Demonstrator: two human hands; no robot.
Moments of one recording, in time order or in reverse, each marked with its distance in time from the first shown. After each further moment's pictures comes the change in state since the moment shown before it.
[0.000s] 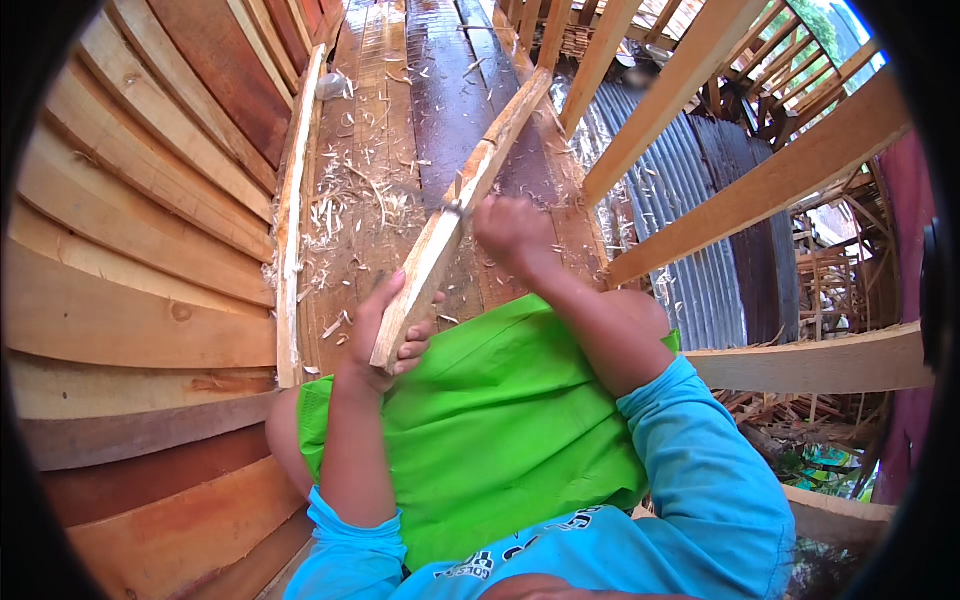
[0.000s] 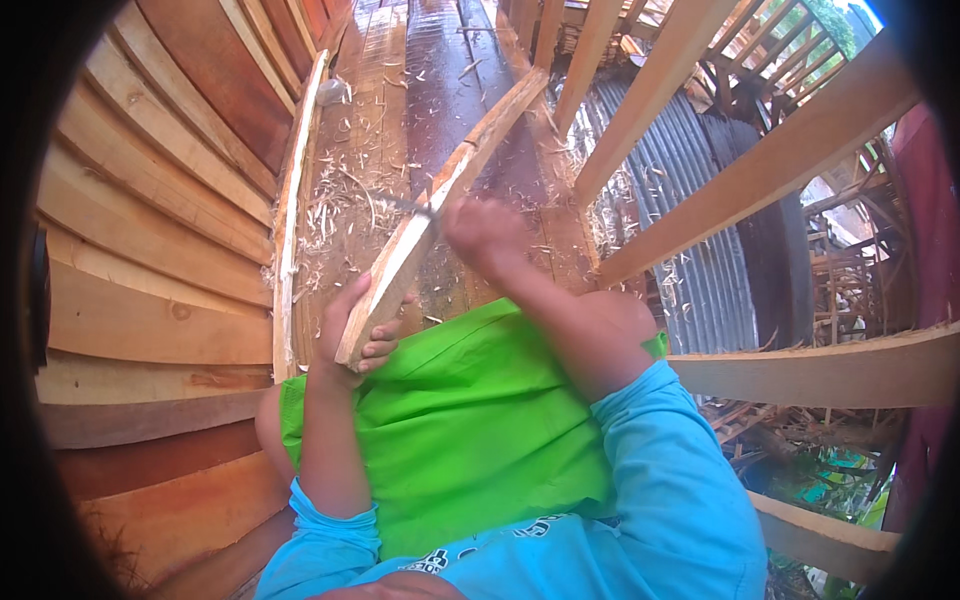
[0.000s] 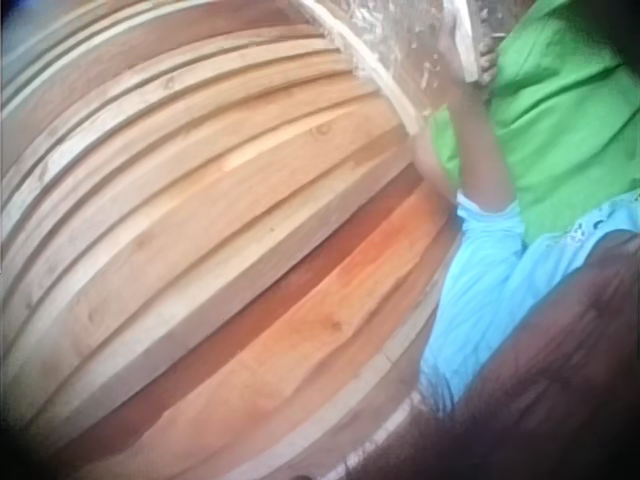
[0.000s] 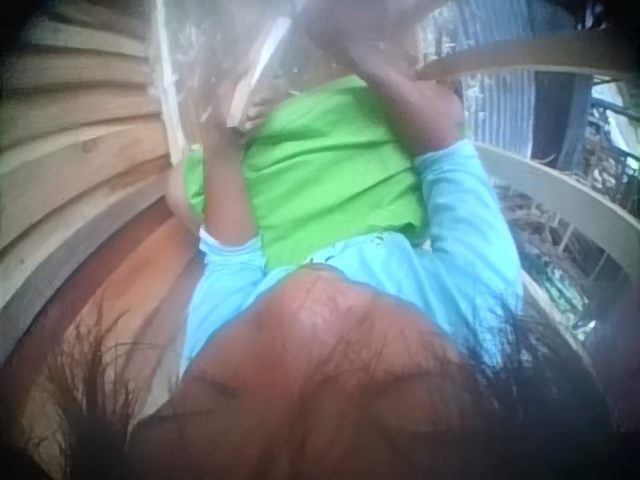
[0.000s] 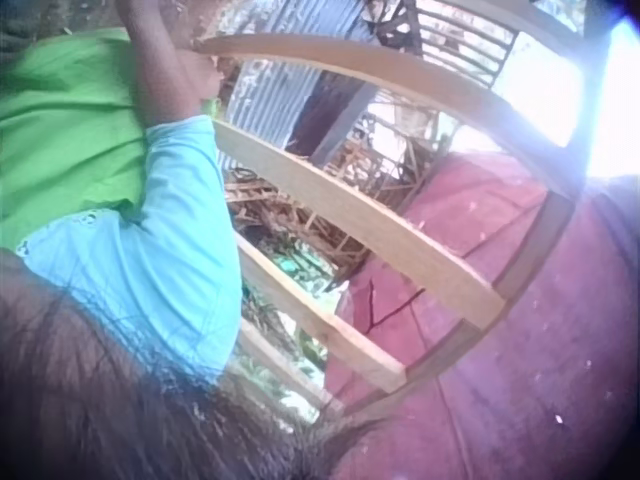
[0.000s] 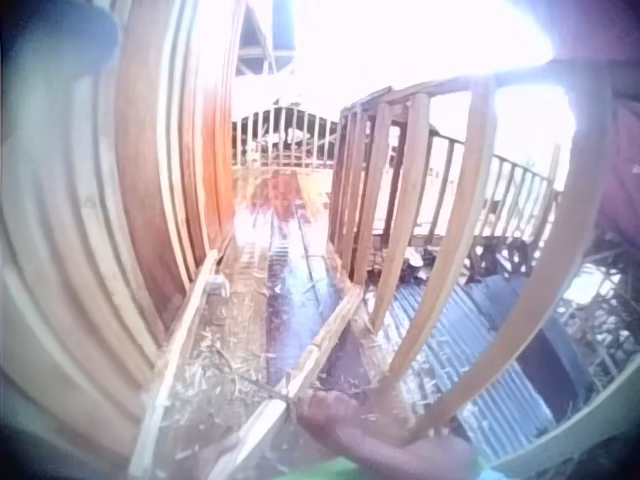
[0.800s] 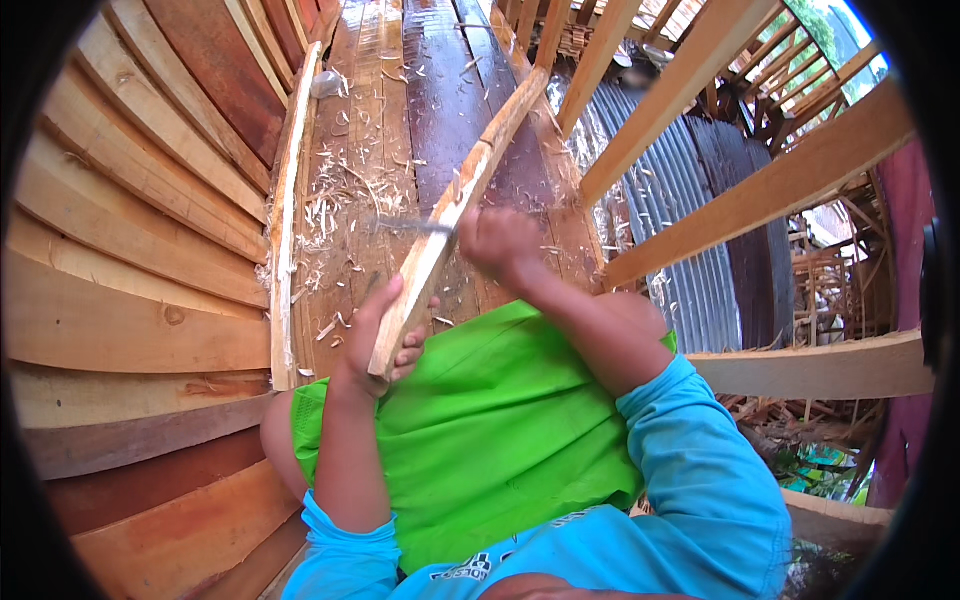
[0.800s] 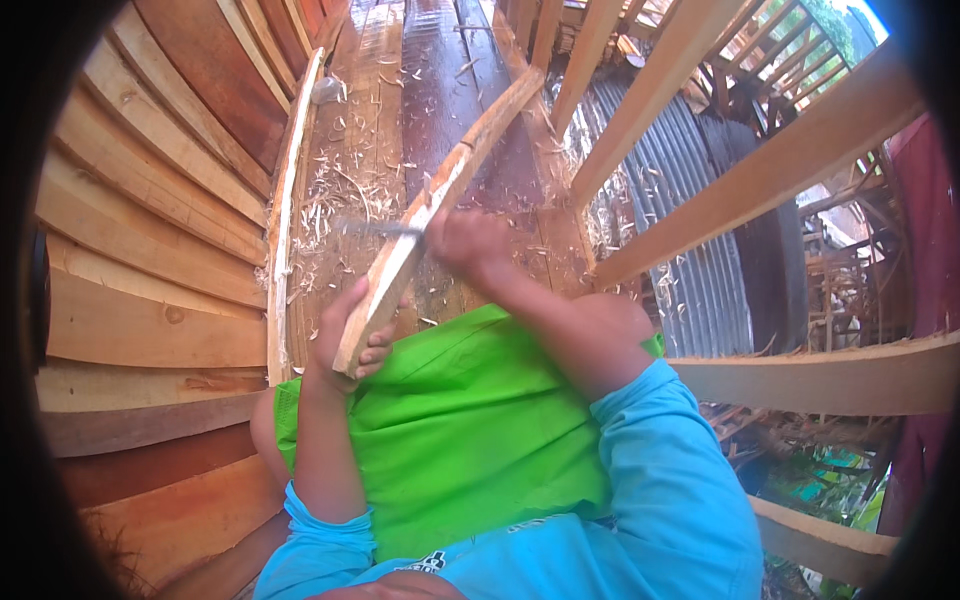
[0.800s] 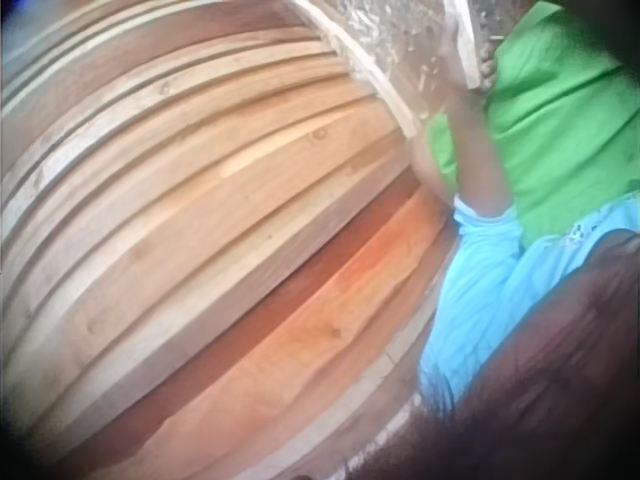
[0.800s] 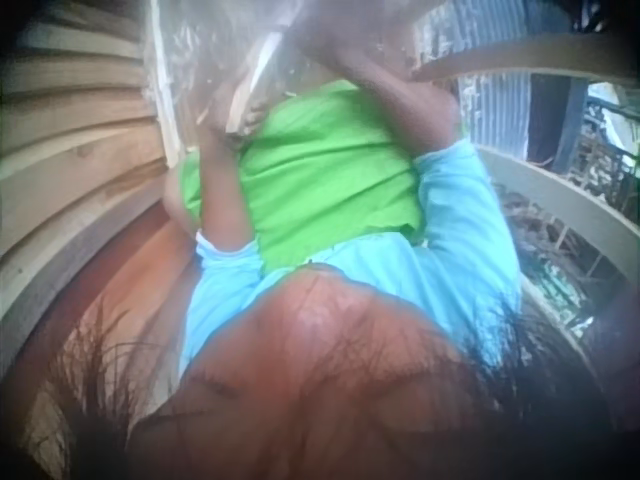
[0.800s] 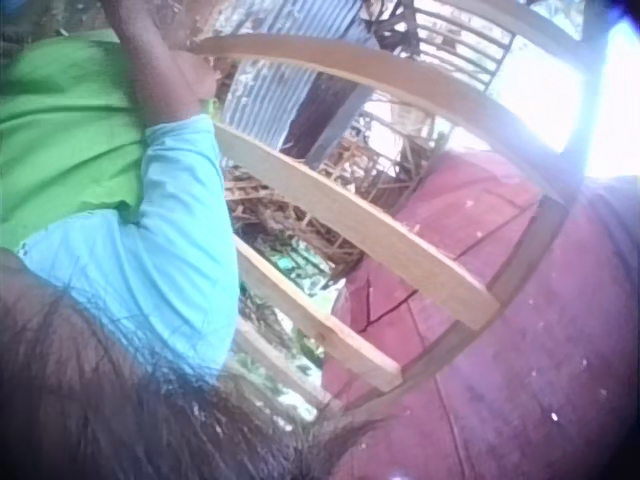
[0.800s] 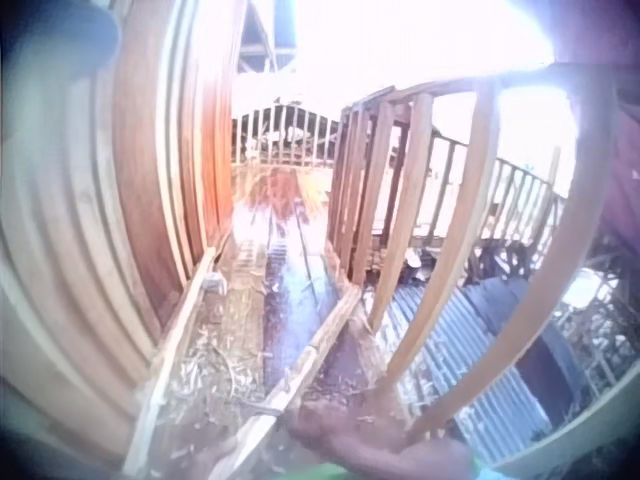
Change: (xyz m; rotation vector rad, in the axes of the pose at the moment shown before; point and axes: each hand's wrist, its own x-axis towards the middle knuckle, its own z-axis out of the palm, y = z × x) left_hand -0.004 0.000 0.001 0.088 0.084 0.015; right_hand -0.005 -0.007 0.008 -0.065 -0.004 -0.194
